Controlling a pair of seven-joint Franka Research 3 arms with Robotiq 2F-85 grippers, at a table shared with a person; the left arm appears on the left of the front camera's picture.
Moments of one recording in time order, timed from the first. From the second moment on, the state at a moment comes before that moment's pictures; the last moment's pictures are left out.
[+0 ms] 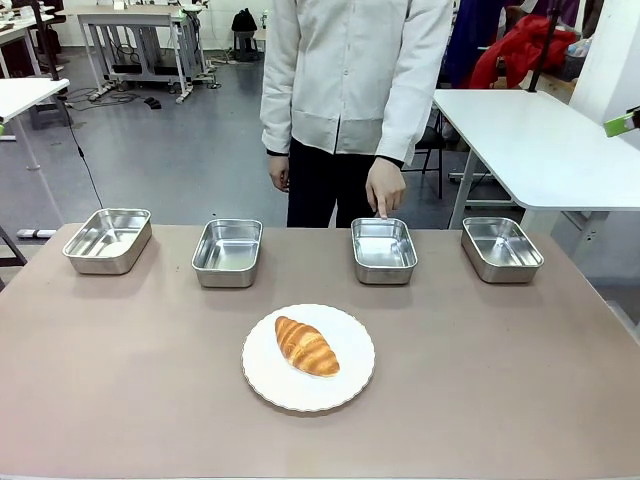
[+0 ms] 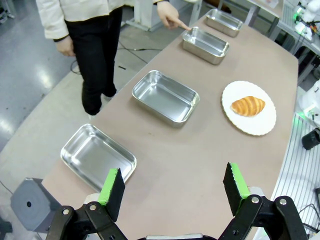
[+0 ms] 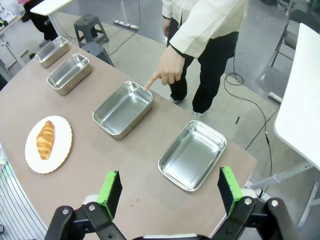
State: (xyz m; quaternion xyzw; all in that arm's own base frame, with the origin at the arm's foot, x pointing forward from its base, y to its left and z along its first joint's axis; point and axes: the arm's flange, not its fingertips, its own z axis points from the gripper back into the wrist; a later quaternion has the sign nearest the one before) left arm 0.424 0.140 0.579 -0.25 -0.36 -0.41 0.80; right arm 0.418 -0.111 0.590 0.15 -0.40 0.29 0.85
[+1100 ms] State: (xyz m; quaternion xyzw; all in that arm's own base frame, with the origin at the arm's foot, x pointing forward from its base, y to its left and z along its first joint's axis) left arm 0.424 0.139 0.579 -0.25 -0.36 -0.41 0.80; right arm 0.355 0.254 0.547 0.12 -0.21 0.16 0.96
